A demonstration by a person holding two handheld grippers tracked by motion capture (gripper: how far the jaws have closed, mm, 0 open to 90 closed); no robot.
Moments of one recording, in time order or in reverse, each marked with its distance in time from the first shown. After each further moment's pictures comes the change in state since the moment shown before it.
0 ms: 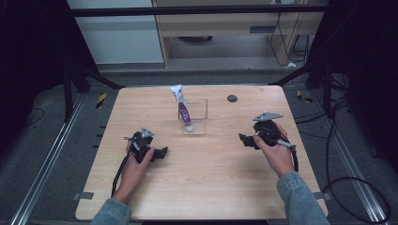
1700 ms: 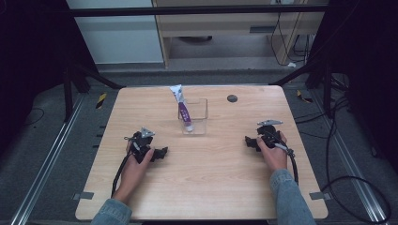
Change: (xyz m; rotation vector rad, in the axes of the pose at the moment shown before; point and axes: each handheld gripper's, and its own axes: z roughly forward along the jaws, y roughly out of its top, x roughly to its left) left arm 0.000 0.000 0.000 0.001 0.000 0.001; right arm -0.041 -0.053 0.071 0.048 -0.125 0.161
